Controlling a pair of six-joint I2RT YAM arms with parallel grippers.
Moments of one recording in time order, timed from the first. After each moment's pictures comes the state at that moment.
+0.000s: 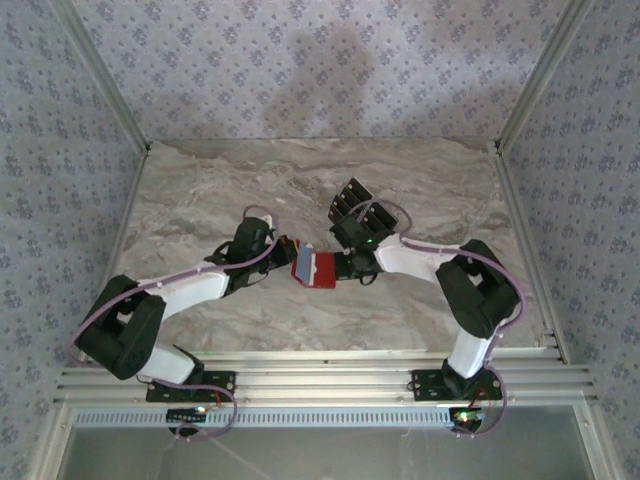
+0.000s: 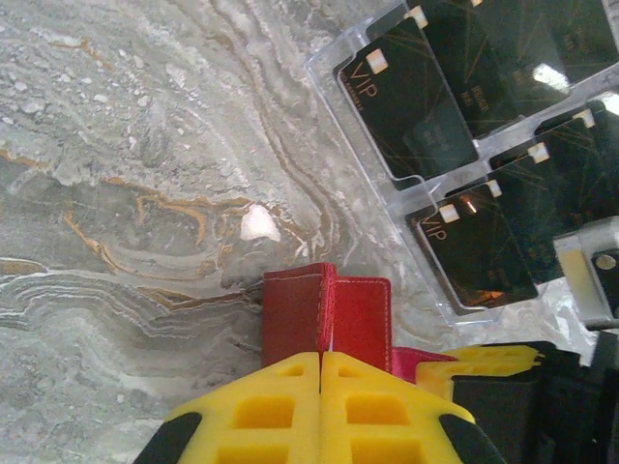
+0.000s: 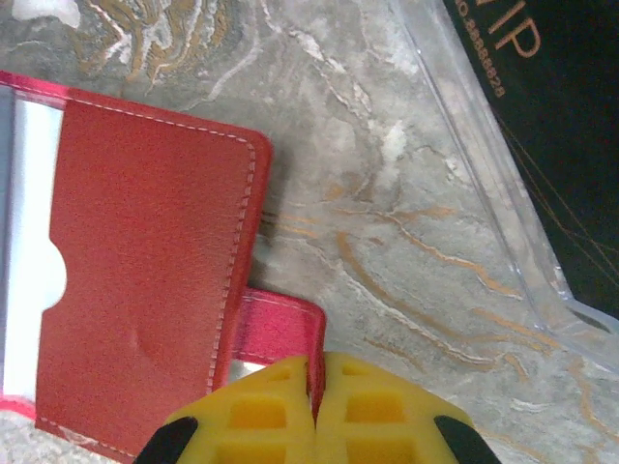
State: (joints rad) left arm -0.59 1.43 0.66 0.14 0.16 -0.81; right arm 0.70 1.74 1.01 -0.43 -0.01 0.54
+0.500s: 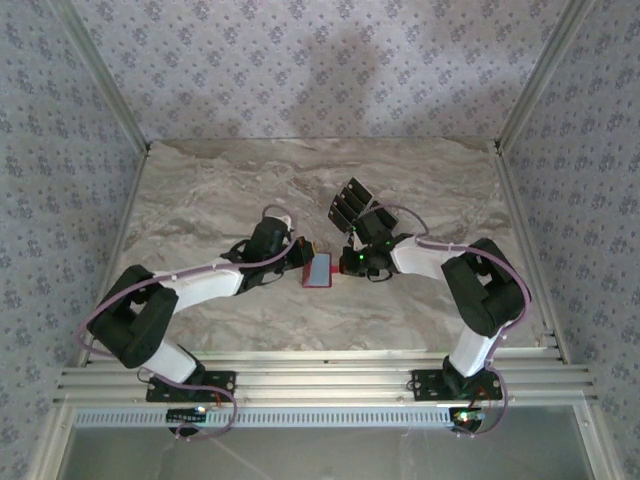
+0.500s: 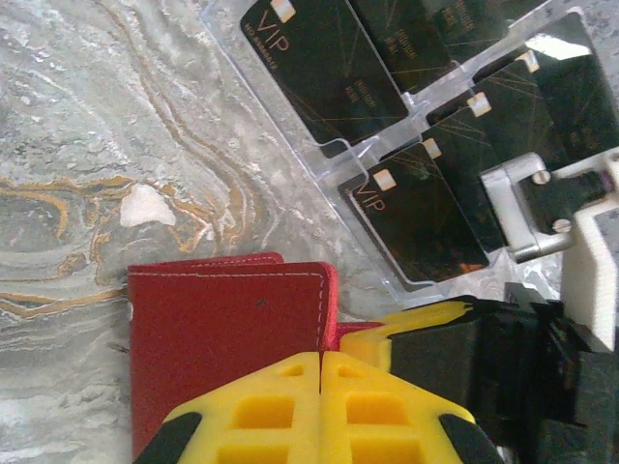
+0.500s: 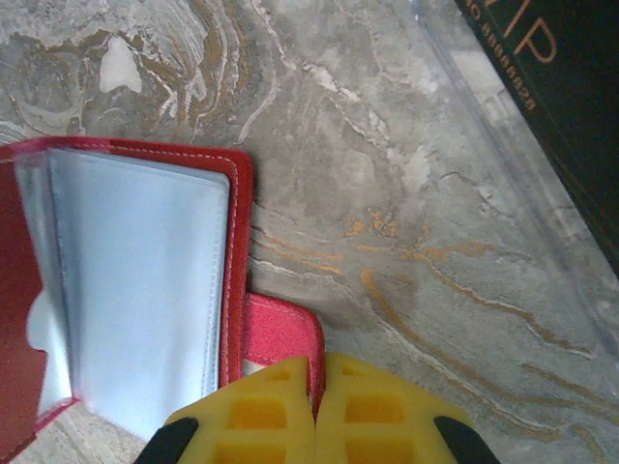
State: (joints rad) left arm -0.68 1.52 0.73 0.16 0.16 -0.82; right arm 0.59 1.72 0.90 -0.20 -0.27 0.61
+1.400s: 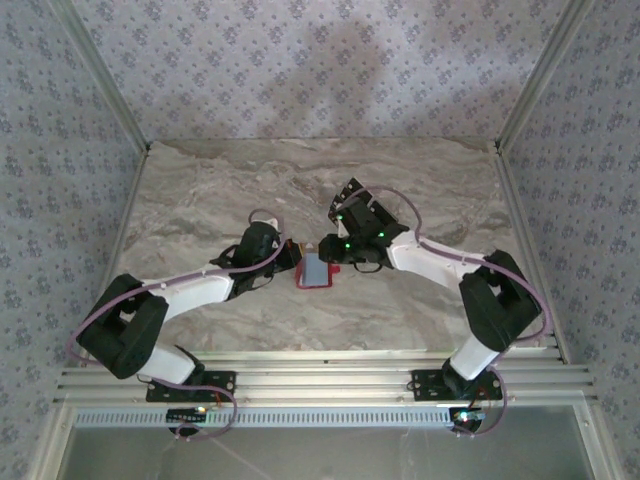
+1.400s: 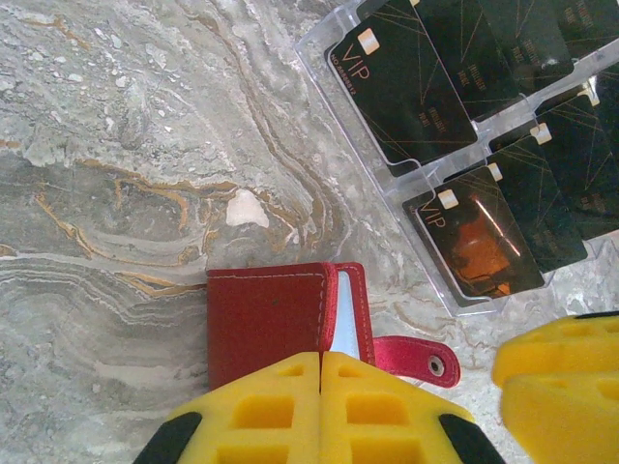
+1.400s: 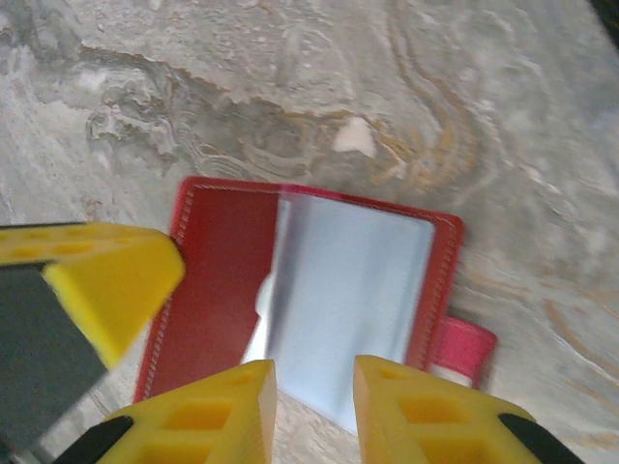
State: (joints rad) left arm -0.64 1.45 0.65 0.15 0.10 -0.82; right arm 0.70 1.65 1.07 -0.32 -0.22 0.61
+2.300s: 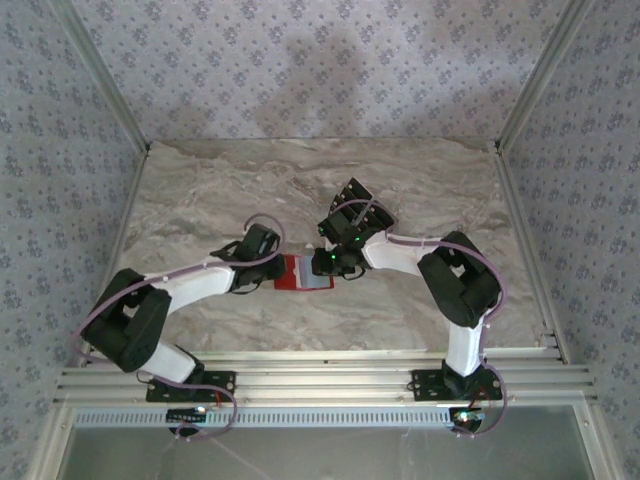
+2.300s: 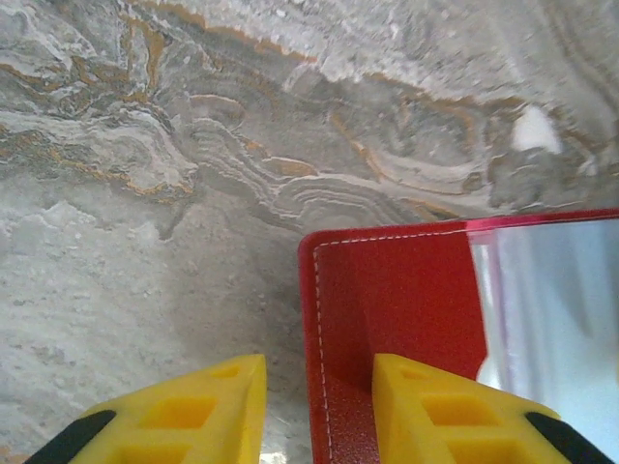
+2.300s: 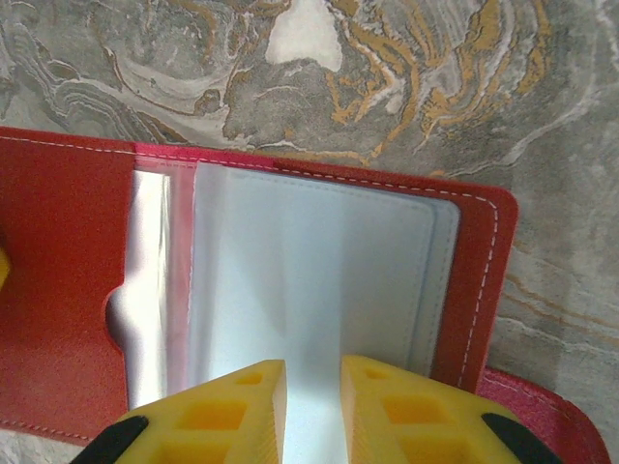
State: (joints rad) left arm -0.61 1.51 0.73 -0.24 -0.09 -0.63; right arm 0.74 1.86 1.11 -0.31 -0.20 0.61
